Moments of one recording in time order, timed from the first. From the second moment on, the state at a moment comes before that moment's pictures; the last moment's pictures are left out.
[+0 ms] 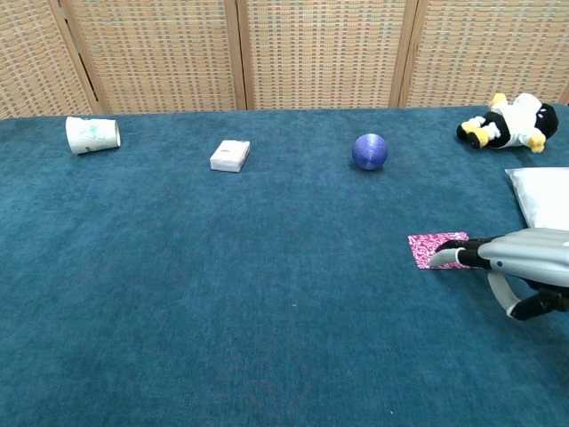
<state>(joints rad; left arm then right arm) -0.07 -1.11 -0.03 -1.60 1.49 1.47 -0.02 0.58 -1.38 0.02 -1.54 -1.22 0.75 -0.34</state>
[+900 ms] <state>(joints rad) -0.07 -1.11 -0.03 -1.60 1.49 1.47 -0.01 0.54 -1.27 -0.11 -1.76 -1.45 0.87 -0.36</state>
